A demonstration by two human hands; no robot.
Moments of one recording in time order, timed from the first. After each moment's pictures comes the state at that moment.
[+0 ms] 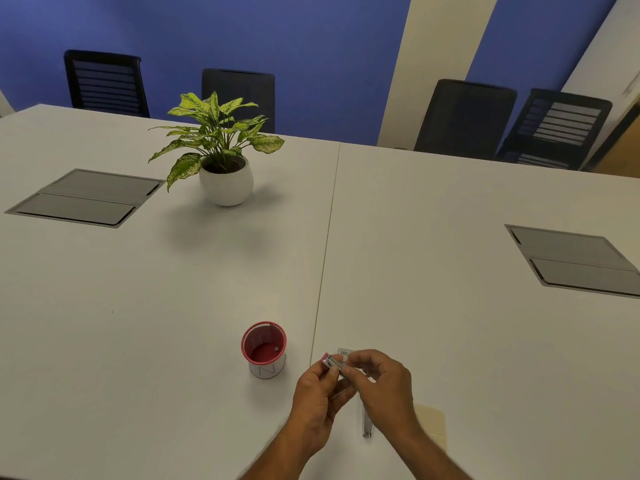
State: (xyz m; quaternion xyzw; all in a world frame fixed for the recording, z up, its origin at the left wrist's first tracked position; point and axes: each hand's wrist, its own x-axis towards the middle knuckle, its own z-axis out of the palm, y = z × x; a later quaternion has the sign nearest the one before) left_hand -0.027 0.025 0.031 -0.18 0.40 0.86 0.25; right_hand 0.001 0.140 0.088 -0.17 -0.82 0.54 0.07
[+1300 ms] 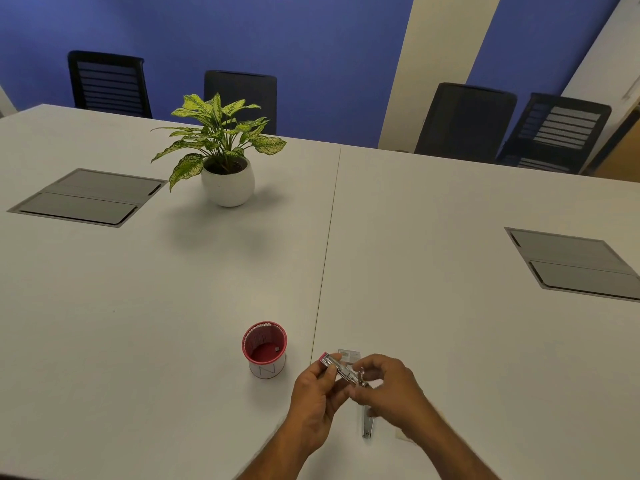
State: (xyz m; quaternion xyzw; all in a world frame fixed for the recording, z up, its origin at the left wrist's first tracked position) left_hand -0.027 0.022 0.036 -0.20 0.39 0.86 0.25; right_hand 0.000 0.166 0.099 -0.18 -0.83 0.50 -0.14
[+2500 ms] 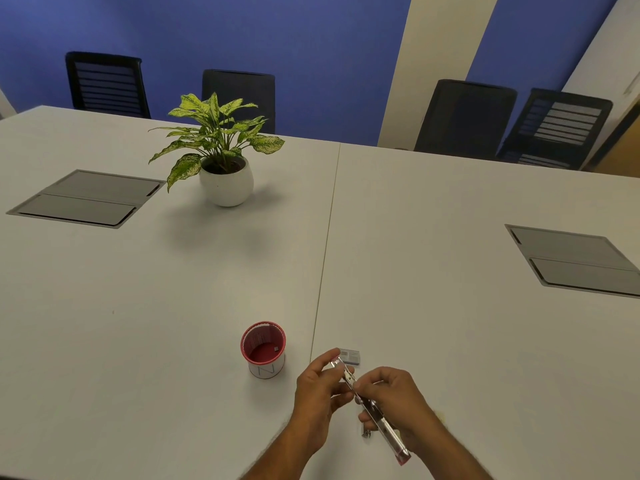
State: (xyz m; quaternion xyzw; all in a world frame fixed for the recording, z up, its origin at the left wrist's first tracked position) left_hand -0.023 0.027 0.040 -0.18 0.52 0.80 0.23; right_hand 0.005 0.170 0.083 -0.28 -0.72 0.61 -0.15
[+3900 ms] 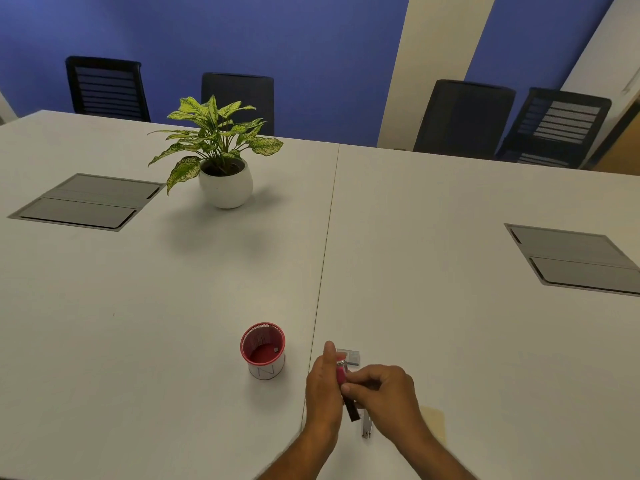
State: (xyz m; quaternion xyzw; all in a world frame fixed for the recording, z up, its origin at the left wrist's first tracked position) left_hand -0.022 0.054 0.046 -0.18 0.62 0.75 0.15; right_hand 0.009 0.153 0.088 -0.14 -0.82 0.55 -0.02
